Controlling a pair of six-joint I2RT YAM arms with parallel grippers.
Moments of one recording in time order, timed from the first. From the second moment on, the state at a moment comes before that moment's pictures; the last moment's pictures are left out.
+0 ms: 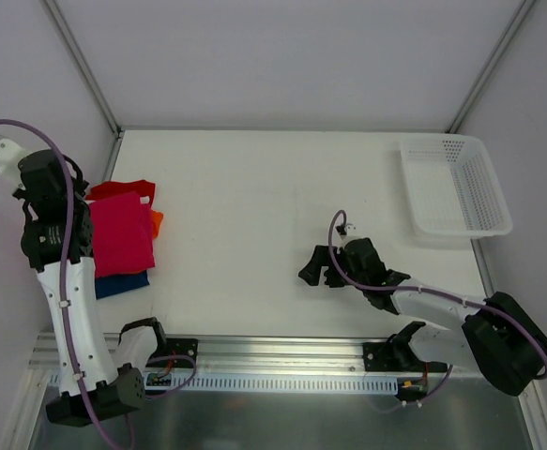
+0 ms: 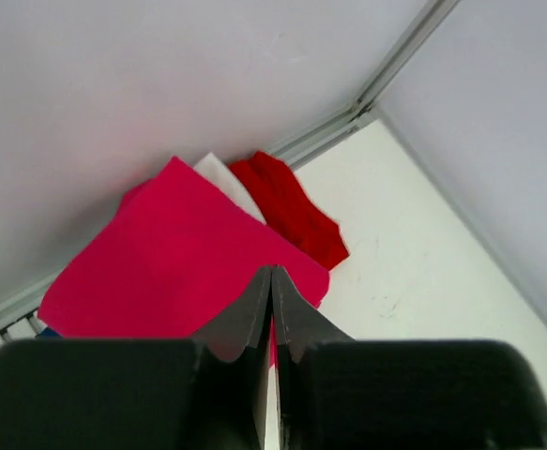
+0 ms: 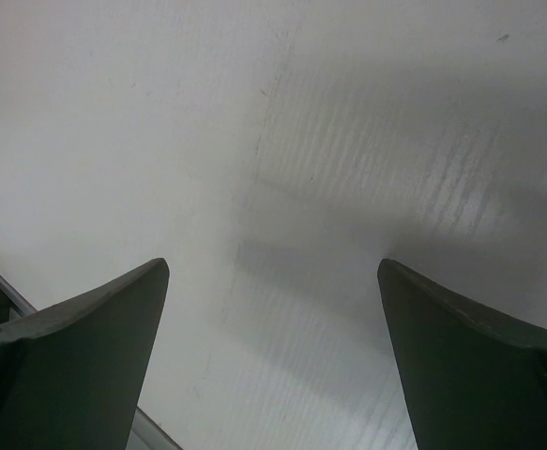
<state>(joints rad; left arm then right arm) 0.29 0.96 1.38 -0.76 -0.45 -0.48 0.70 1.16 0.32 0.19 -0.10 0.67</state>
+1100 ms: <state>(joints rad) 0.25 1.43 1.24 -0.88 -0.48 -0.56 0.75 0.95 0.33 -0.05 -0.02 0.68</state>
